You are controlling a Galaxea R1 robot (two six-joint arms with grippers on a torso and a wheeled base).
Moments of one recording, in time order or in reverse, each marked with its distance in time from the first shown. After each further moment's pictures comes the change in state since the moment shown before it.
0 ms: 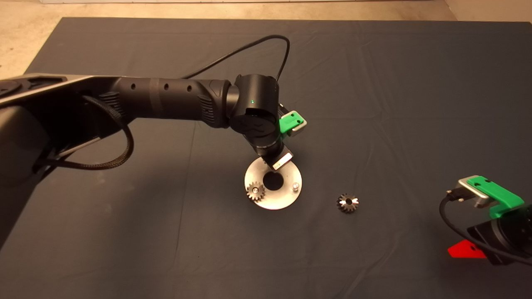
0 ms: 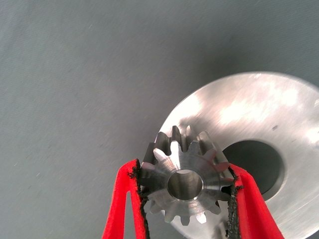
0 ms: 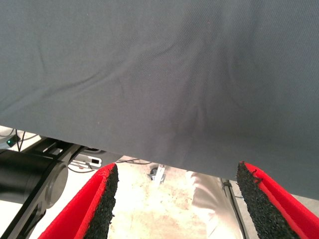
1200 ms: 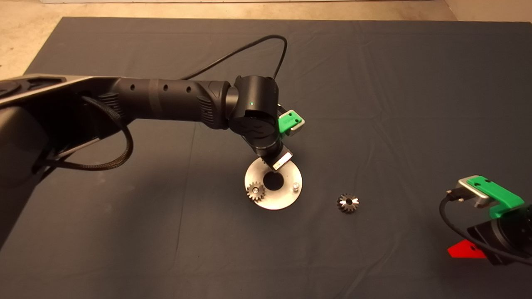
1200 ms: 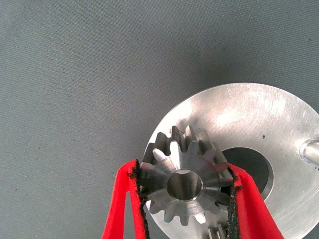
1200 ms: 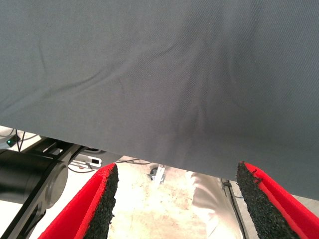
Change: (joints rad) left arm 0.002 0.000 0.002 0.002 -0.040 -0.049; right arm 0.000 0.000 0.000 0.000 0.000 0.000
